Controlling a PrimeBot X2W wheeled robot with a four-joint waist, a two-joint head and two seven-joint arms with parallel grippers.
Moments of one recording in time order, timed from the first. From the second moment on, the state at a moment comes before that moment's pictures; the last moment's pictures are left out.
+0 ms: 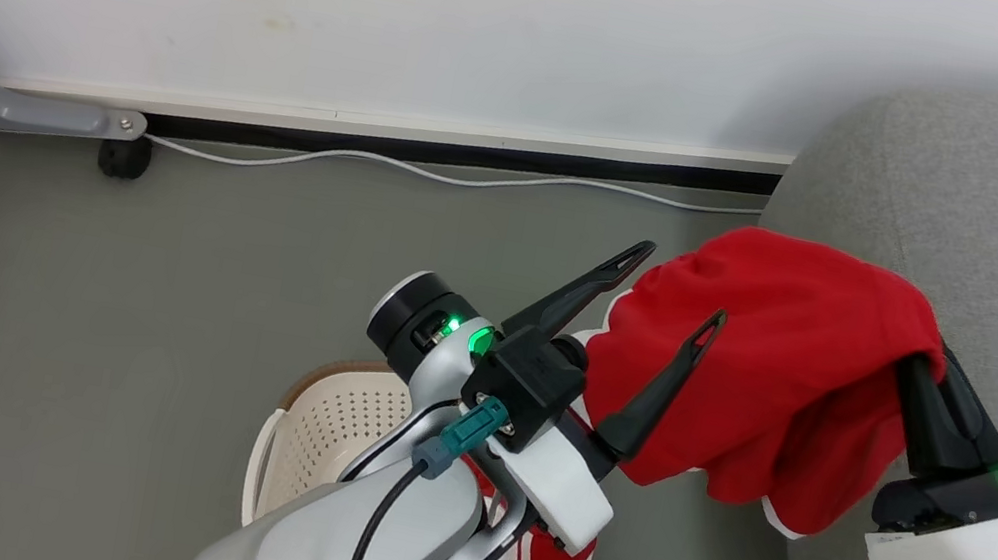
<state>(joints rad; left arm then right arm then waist) -0.63 0.05 -0.93 0.28 -0.46 0.19 -0.26 -0.26 -0.40 0.34 0.04 0.63 0.13 -0.26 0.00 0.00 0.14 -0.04</state>
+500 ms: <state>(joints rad) -0.62 0.05 -0.94 0.43 -0.55 0.10 -0.26 -0.26 -0.39 0.26 0.04 0.63 0.13 -0.26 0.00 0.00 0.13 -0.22</state>
